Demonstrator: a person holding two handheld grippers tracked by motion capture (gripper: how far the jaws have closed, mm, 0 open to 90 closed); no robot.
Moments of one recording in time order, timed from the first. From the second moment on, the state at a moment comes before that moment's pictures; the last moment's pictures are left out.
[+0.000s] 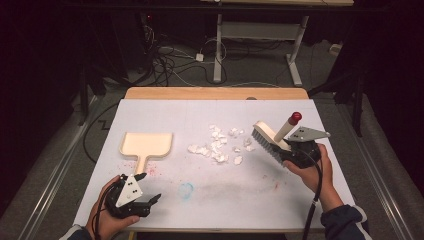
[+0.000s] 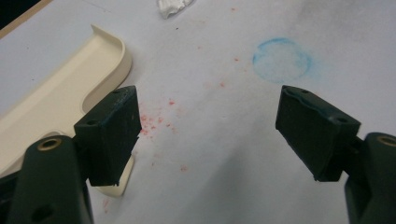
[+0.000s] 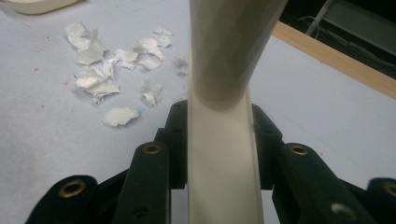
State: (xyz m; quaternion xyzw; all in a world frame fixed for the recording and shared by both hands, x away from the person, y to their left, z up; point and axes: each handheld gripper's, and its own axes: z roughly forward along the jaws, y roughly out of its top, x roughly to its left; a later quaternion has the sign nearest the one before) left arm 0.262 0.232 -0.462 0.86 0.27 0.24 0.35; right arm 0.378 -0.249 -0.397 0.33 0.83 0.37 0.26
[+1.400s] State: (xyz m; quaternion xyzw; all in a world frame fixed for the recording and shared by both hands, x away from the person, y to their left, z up) left arm 0.264 0.229 -0.466 0.87 0.27 0.23 0.35; right arm 0.455 -0.147 -0.445 0.24 0.87 0.30 0.30
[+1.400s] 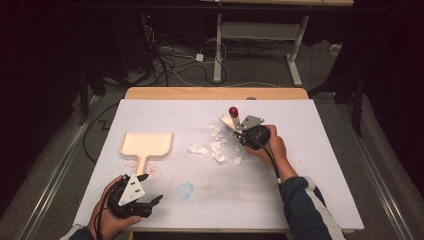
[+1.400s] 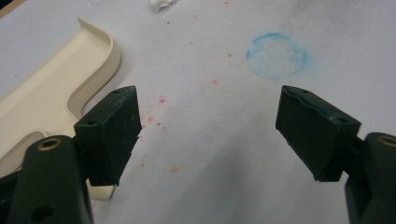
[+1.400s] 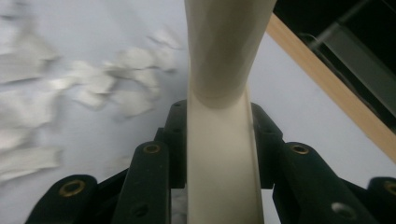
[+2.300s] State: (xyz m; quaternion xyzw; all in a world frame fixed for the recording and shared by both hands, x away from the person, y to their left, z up) left arm 0.262 0.228 -0.463 0.87 0.27 0.23 0.35; right arm 0.424 -0.160 -0.413 0.18 0.87 0.33 0.31
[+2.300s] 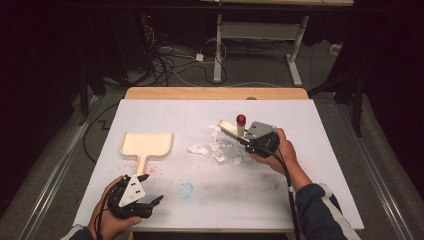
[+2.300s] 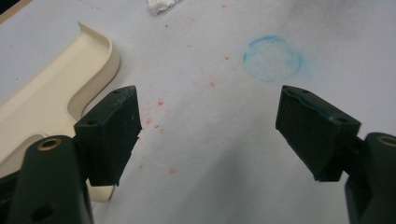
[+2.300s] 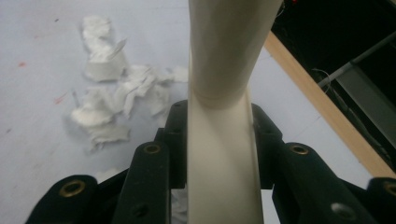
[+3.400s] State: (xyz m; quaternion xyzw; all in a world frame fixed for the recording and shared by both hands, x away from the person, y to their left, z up) left arm 0.263 0.228 -0.466 0.87 0.26 0.22 0.35; right arm 0.460 -0.095 -0.446 0.12 0.90 0.32 0.28
